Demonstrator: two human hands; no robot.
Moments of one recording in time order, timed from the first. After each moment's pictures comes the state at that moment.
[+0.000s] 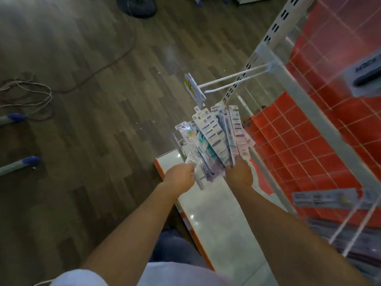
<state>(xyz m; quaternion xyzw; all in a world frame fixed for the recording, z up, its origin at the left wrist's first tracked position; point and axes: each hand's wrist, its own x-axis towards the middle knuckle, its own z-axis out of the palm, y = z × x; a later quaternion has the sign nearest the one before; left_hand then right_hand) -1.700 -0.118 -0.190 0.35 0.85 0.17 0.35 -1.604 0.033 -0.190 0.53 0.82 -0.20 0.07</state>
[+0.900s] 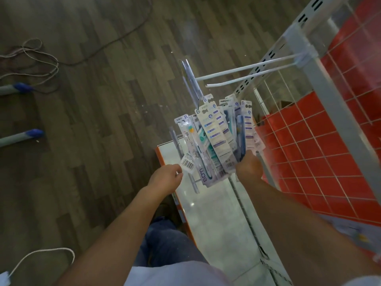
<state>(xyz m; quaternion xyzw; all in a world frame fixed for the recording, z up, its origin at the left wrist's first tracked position) -1.706 -0.111 -0.234 0.20 0.86 0.23 0.42 -1.628 0.111 -0.226 0.52 0.82 -0.15 0.16</state>
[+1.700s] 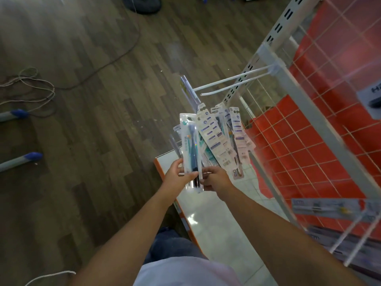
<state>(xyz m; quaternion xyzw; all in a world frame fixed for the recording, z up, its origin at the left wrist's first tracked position) -1.683 -0.120 -0.185 -0.02 0.67 0.58 0.46 -1.621 0.010 -0.194 0.50 0.60 -0.61 0.14</state>
